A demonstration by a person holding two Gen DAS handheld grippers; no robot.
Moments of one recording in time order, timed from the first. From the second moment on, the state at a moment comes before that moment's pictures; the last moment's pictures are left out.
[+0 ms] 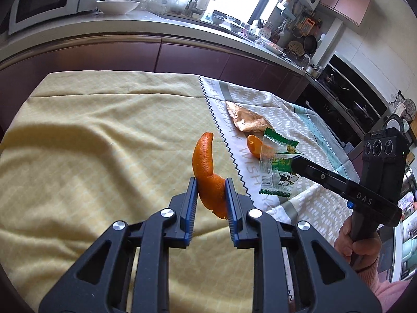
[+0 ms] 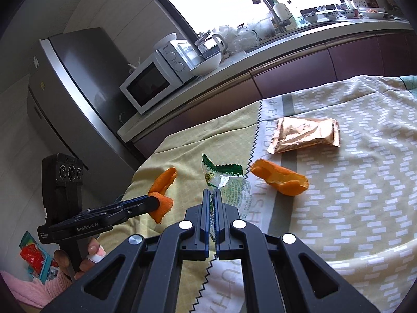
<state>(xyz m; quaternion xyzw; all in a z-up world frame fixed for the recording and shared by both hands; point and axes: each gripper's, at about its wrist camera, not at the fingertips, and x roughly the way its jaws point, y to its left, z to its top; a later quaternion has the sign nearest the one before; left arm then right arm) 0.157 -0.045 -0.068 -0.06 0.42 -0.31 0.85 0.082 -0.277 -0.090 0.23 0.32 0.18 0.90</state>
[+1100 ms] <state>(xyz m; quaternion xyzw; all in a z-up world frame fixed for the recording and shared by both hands) 0.068 0.231 -0.053 -0.17 0.35 -0.10 0.91 0.149 -0.045 -0.060 0.14 0.36 0.40 0.83</state>
